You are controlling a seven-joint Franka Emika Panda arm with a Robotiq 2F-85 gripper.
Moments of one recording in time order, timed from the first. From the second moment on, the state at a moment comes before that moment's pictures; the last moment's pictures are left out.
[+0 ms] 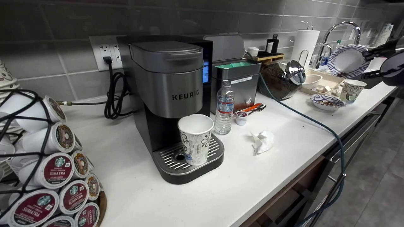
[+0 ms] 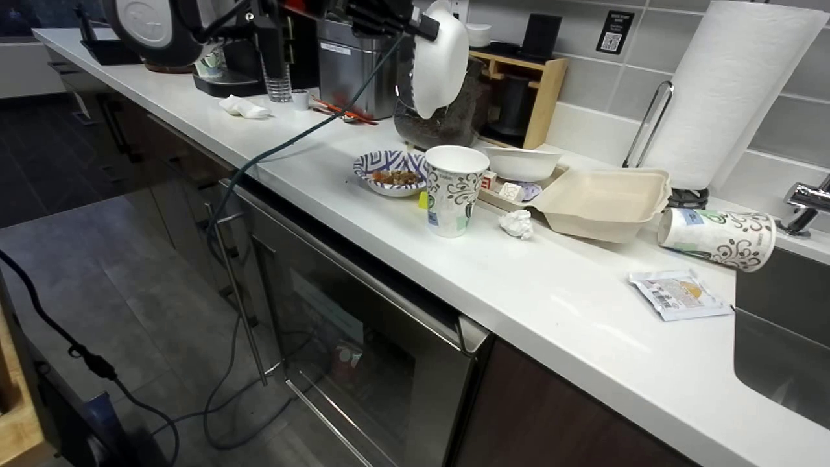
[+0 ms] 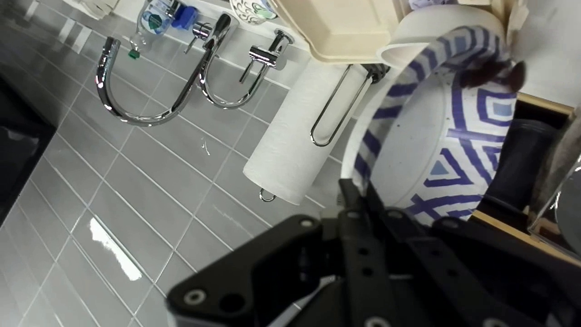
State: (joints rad) arm -0.24 0.22 -0.27 -2.39 0.24 3.90 -0.62
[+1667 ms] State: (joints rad) arm -0.25 0.27 -0.32 -2.41 -0.03 3.99 -0.46
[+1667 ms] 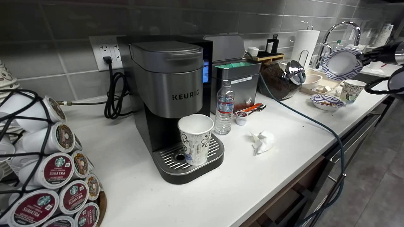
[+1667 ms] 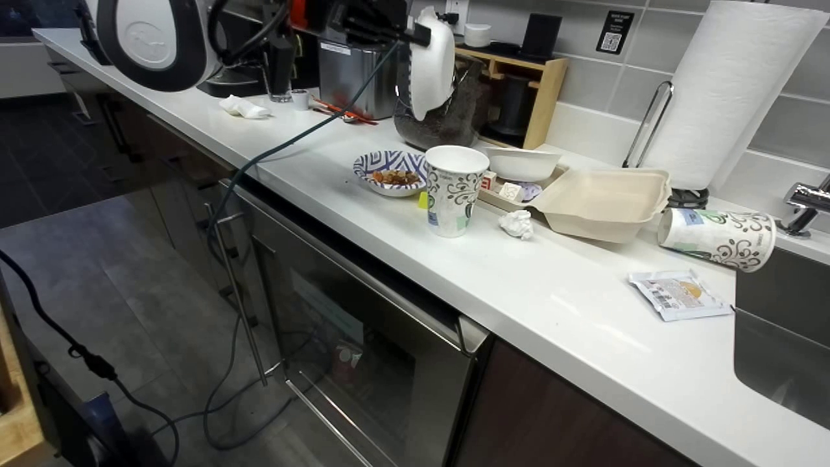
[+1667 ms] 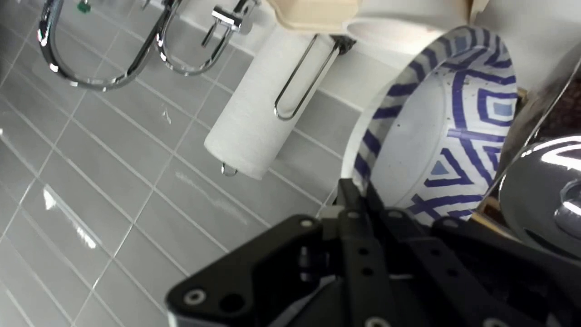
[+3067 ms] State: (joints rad) arm -0.37 0.01 -0.19 -2.15 0.46 2.31 -0.65
